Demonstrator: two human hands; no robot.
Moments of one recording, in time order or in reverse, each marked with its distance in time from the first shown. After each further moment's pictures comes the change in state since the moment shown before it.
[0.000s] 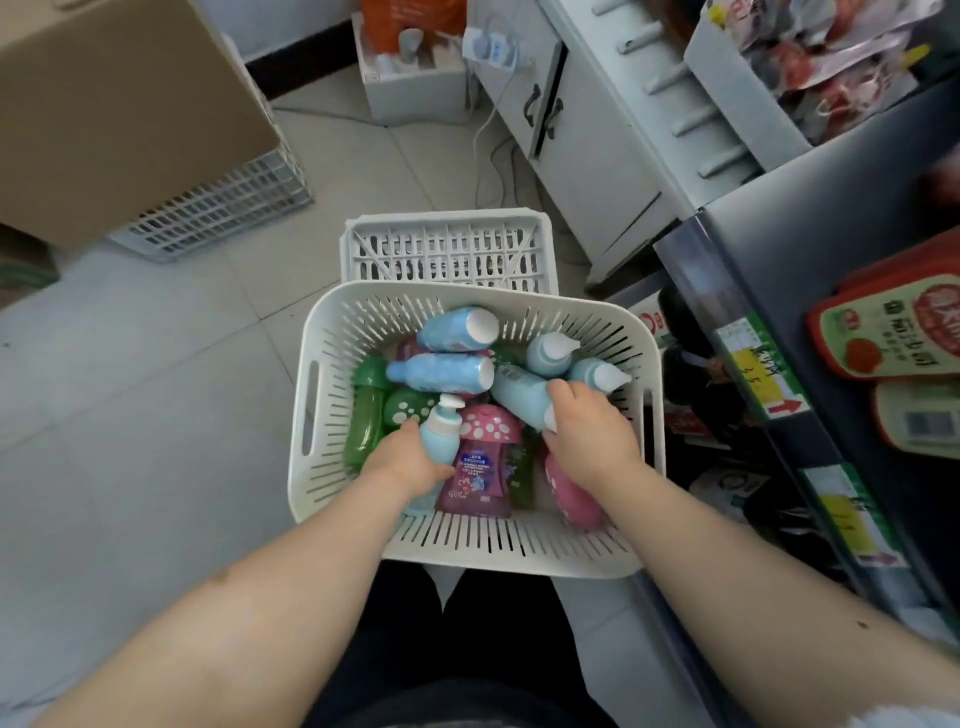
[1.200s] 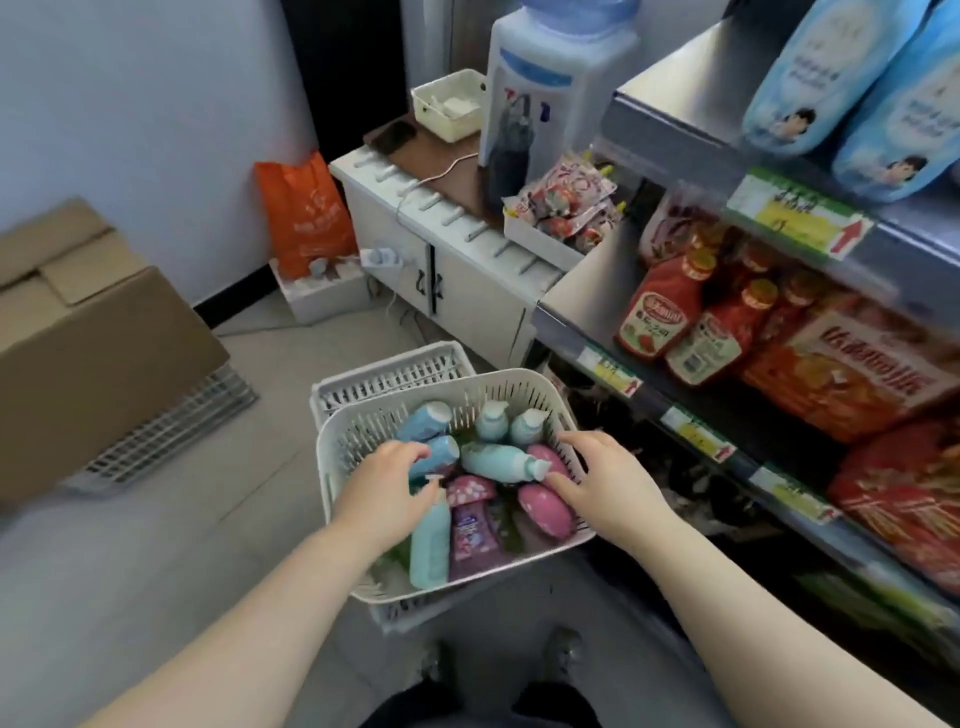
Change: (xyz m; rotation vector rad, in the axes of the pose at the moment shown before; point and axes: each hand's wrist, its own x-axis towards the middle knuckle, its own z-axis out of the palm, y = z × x) left_hand -0.134 0.007 -0.103 0.237 0.365 0.812; right_hand -0.174 -0.057 -0.096 0.387 0.329 0.328
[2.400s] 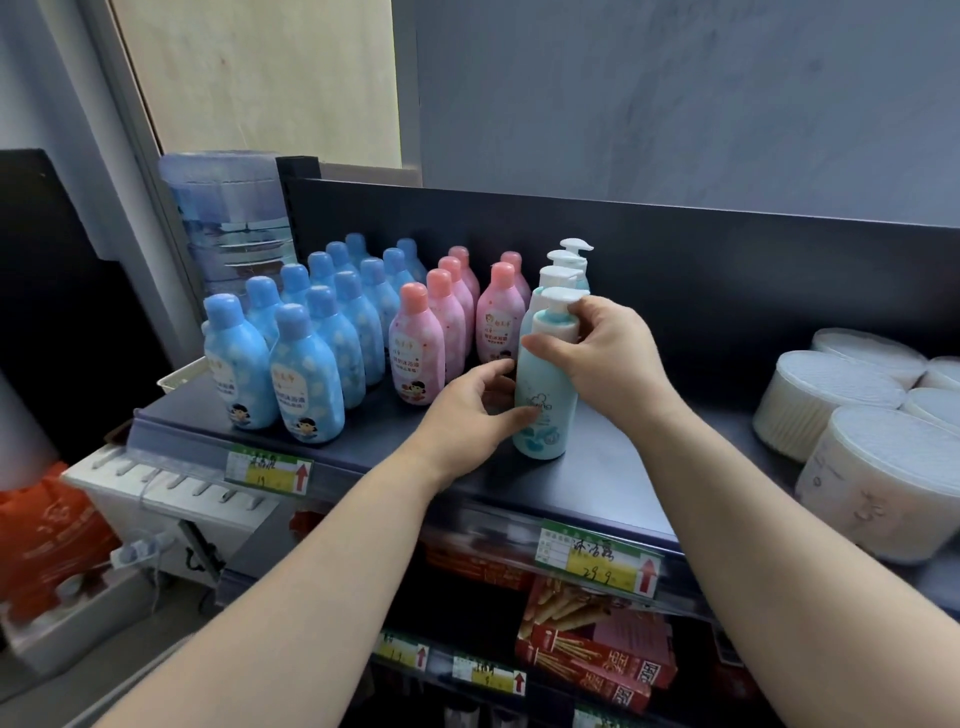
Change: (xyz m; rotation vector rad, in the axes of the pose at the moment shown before) left_hand 0.073 0.537 0.005 -0.612 -0.151 0.712; right_hand -0.075 0.213 -0.385 0.543 0.959 -0.063
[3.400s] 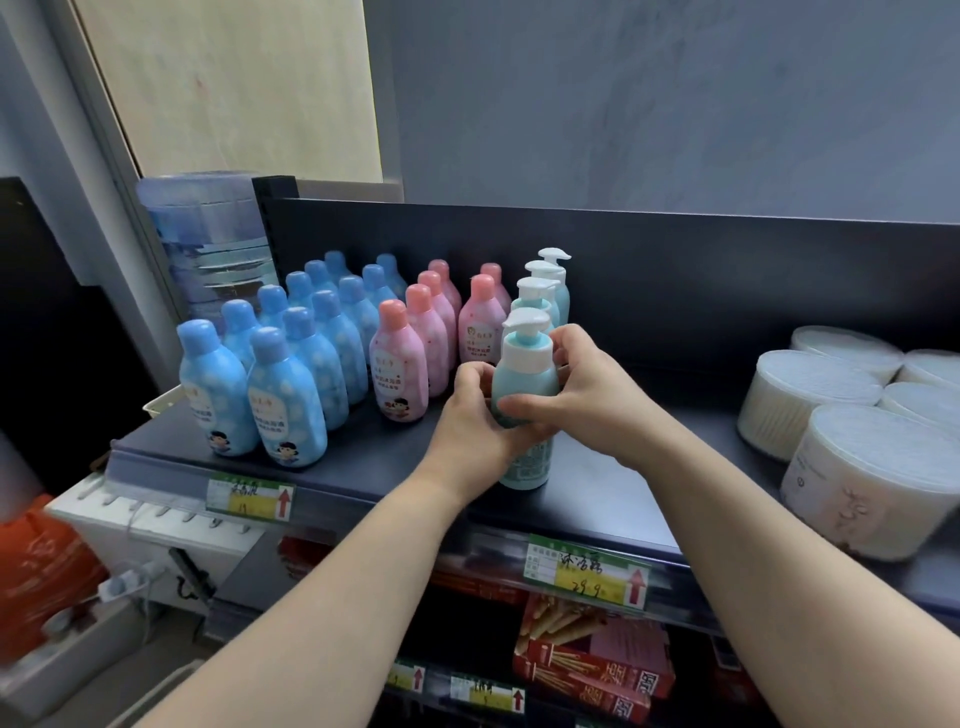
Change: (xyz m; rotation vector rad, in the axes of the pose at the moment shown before) left_hand 0.001 0.009 0.025 -0.119 0.098 0.021; right_hand -0.018 0.007 -0.013 0.073 -0.279 0.081
